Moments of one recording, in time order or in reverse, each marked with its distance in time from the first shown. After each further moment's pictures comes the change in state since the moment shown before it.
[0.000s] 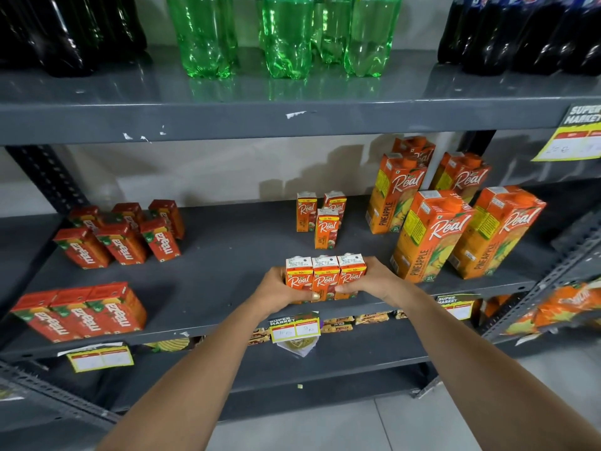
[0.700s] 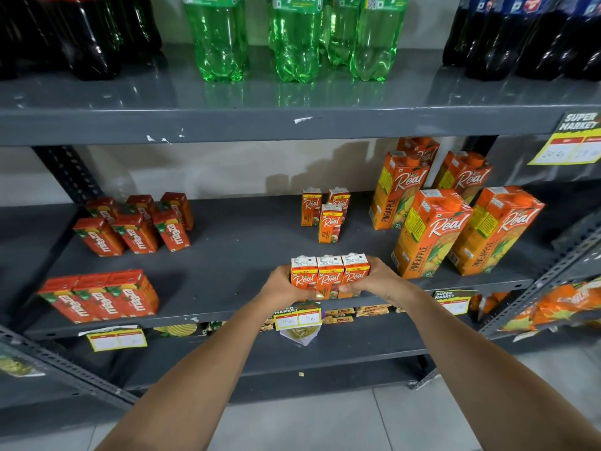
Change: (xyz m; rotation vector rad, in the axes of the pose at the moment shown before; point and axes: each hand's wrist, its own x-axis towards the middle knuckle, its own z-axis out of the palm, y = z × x) left_hand -0.017 0.002 0.005 0.094 0.029 -0.033; right_hand -0.018 0.002 0.001 0.044 -0.019 -0.006
